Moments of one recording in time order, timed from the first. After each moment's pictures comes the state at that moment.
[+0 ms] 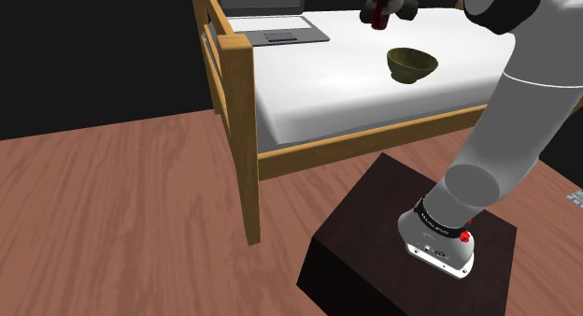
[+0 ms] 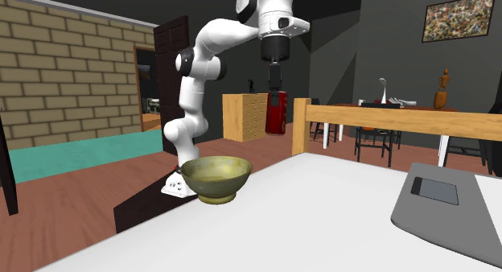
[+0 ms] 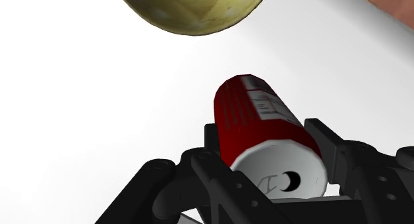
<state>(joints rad) -0.25 0.23 -0.49 -1.24 0.08 1.49 -0.83</state>
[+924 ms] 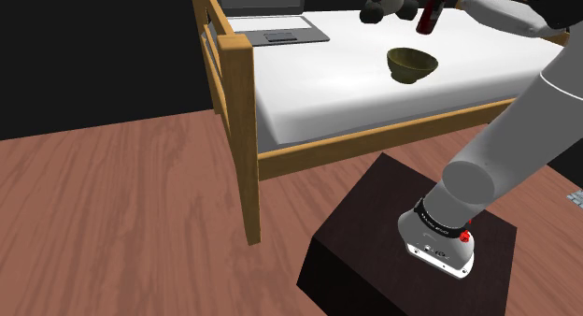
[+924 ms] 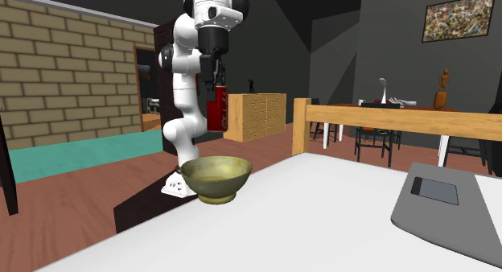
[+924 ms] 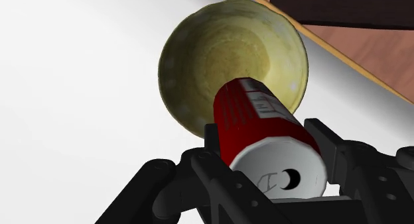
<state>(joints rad) -0.33 -0.02 -0.57 -1.50 -0.02 1.53 -1.02</state>
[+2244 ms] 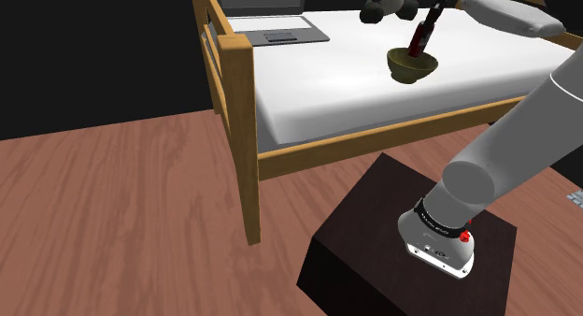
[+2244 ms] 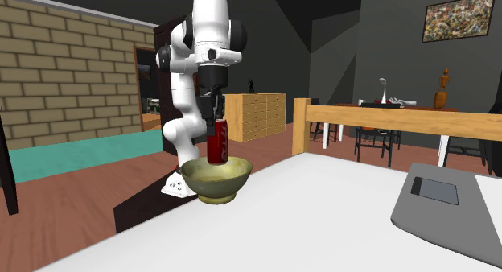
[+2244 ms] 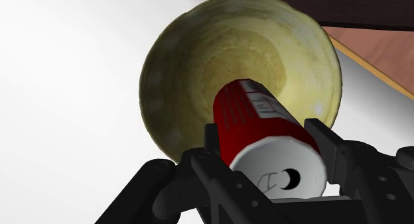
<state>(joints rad) -0.33 -0.08 -0.56 -1.78 -0.06 1.76 -0.99</state>
